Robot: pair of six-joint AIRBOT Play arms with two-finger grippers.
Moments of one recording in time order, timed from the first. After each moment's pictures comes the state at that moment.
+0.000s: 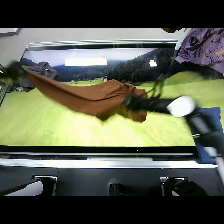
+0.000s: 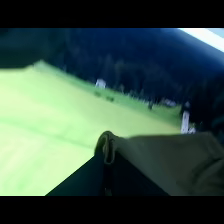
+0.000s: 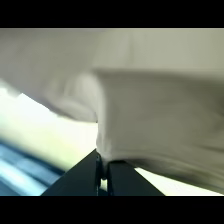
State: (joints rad) left arm 0.28 -1.31 1.59 1.14 -1.01 -1.58; right arm 0.32 -1.03 1.15 -0.97 0.90 1.73
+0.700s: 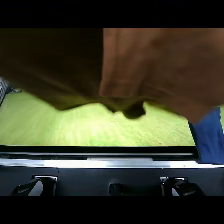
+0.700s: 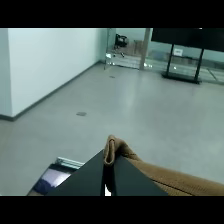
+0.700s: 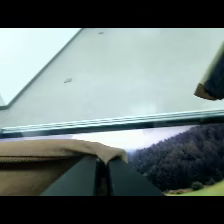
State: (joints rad) left arm 0.28 -0.81 1.94 1.56 -1.01 -1.71; right arm 0.17 -0.76 1.98 -1.56 1.27 1.82
